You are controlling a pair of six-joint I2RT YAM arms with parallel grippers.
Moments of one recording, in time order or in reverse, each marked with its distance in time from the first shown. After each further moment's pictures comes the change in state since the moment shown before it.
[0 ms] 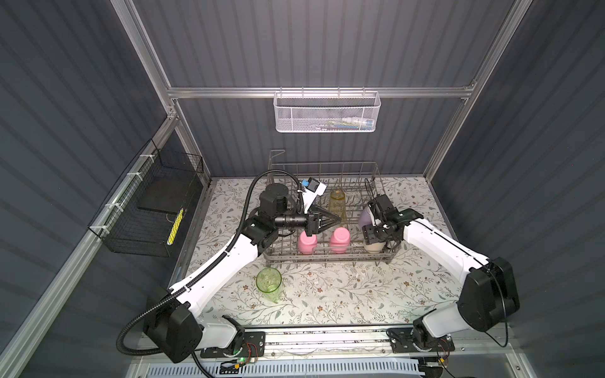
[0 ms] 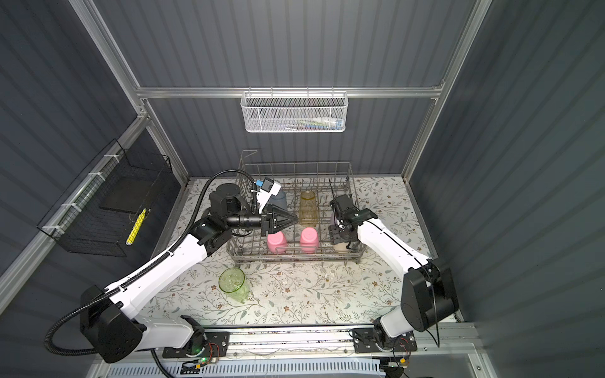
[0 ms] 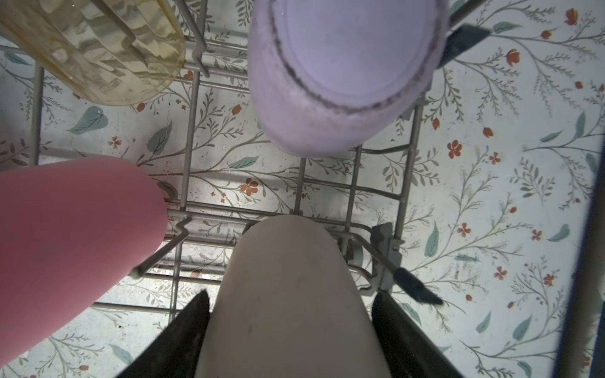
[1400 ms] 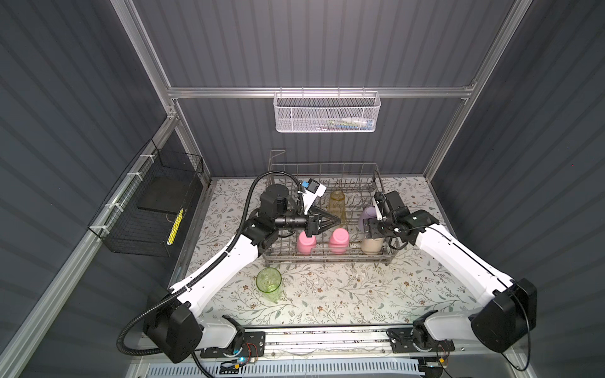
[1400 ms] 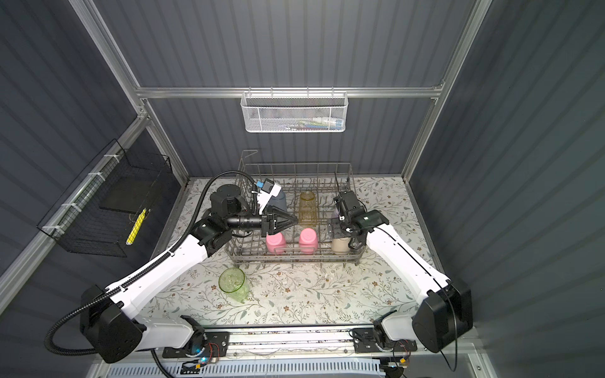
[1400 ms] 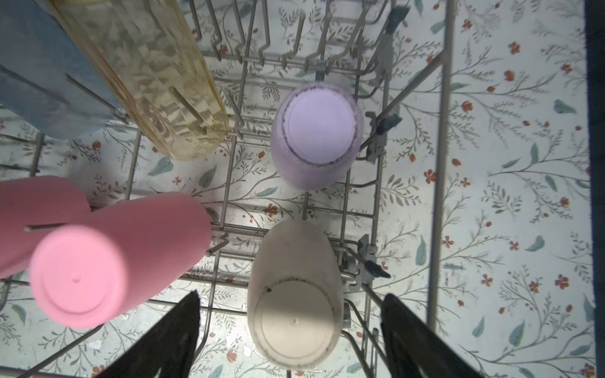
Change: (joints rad) left arm 0.000 0.000 -0.013 0.000 -0.002 0.000; right arm 0.023 -0.169 0.047 -0.006 0.022 0.043
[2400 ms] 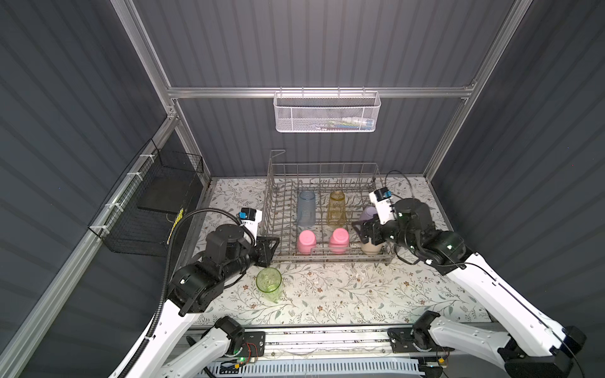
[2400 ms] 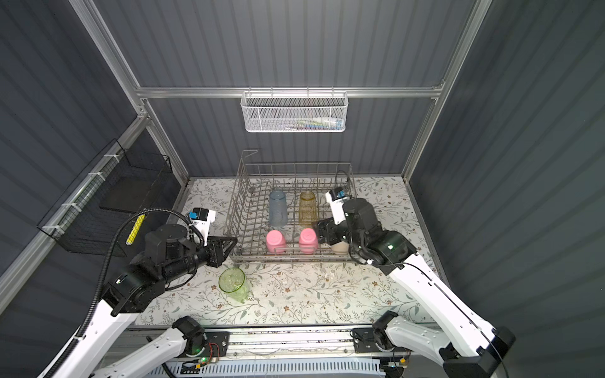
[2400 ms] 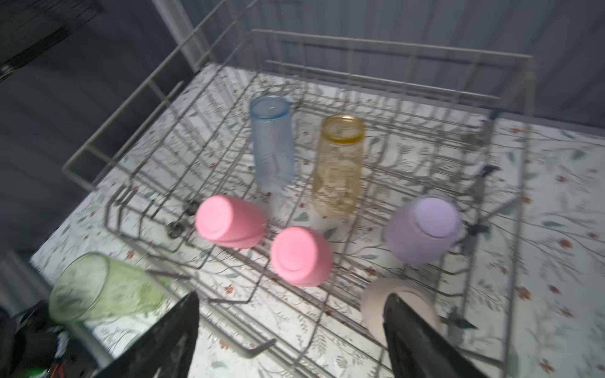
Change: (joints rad) left arm 0.013 -0.597 -0.104 -0.799 -0.869 -0.076; right arm 0.267 -0.254 -0.012 0.156 -0.195 -0.060
